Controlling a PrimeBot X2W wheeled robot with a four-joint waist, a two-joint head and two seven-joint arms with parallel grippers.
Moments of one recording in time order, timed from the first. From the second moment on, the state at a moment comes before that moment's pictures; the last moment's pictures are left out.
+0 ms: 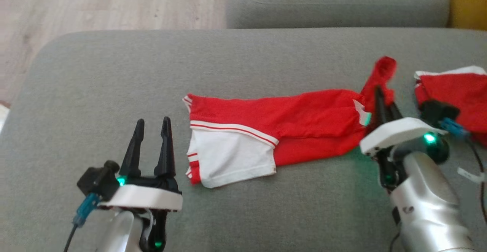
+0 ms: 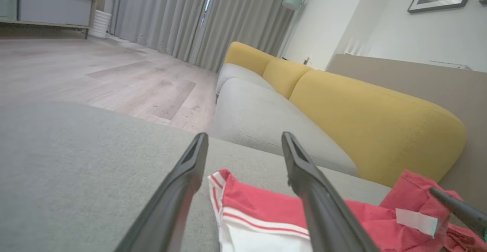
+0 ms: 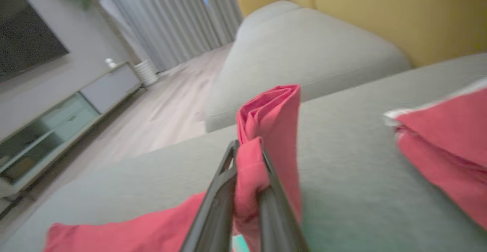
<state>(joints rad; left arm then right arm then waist) -0.19 0.05 -0.22 0.32 -0.47 -0.13 -0.25 -0.52 -0.07 0.02 0.87 0.41 0.13 -0.21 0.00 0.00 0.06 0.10</state>
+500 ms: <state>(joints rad) -0.16 0.05 -0.22 0.28 -0.47 -0.13 -0.25 -0.47 -0.07 0.45 0.68 0.68 0.13 -0.14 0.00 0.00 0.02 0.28</state>
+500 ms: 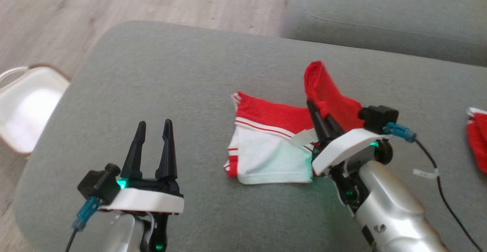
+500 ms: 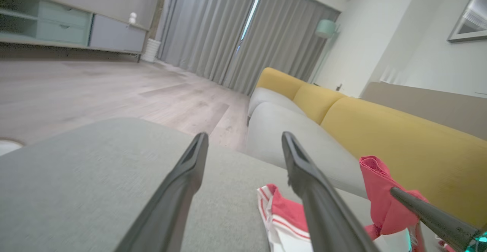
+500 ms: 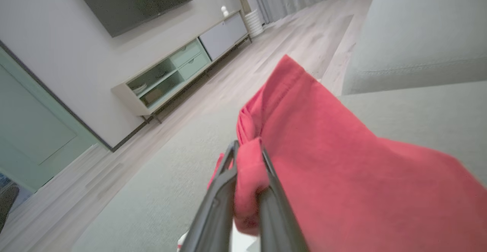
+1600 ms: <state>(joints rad) -0.16 0.05 -0.22 0.26 -0.44 -0.13 -0.25 -0.60 -0.12 0.57 0.79 0.62 0.13 -0.25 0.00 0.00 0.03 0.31</state>
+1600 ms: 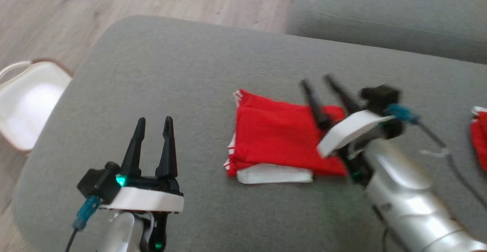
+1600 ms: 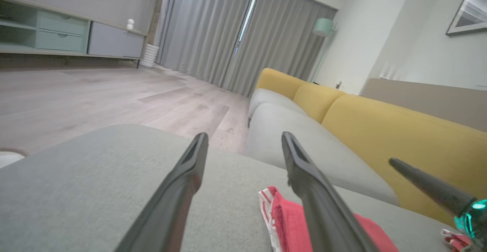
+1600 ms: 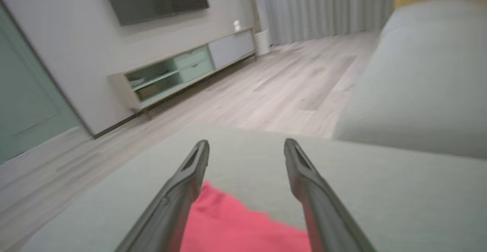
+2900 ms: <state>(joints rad) -0.10 0.05 -0.17 0.23 -0.34 -0.13 -0.25 -0.14 -0.05 0.04 0.33 0.13 0.13 -0.24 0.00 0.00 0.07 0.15</state>
